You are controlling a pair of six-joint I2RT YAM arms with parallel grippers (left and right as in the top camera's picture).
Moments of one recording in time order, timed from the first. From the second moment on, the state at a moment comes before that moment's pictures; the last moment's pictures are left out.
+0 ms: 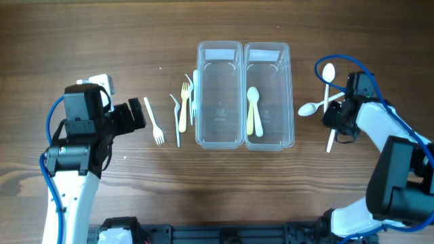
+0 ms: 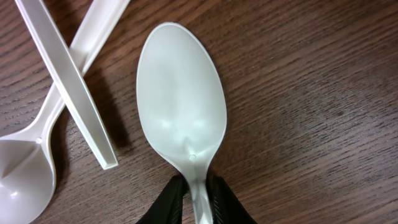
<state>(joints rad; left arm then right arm) 0.03 1.06 0.93 -0.76 0.01 -0.19 -0.20 1.73 0.90 -0.50 0.08 0.31</state>
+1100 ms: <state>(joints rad) 0.03 1.06 0.93 -0.76 0.01 -0.19 0.13 1.23 1.01 -0.67 -0.26 0.28</state>
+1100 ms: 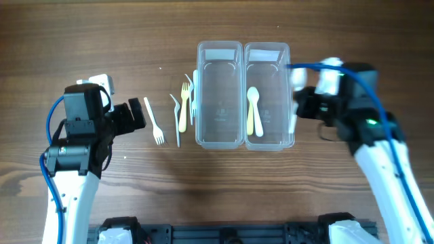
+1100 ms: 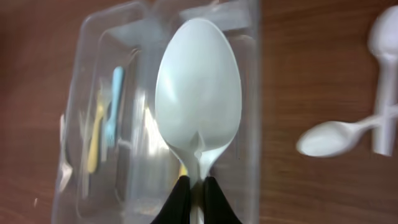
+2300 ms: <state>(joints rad) 0.03 1.06 0.93 -0.76 0.01 -0.19 -0.05 1.73 1.40 -0.97 -0.01 0.58</state>
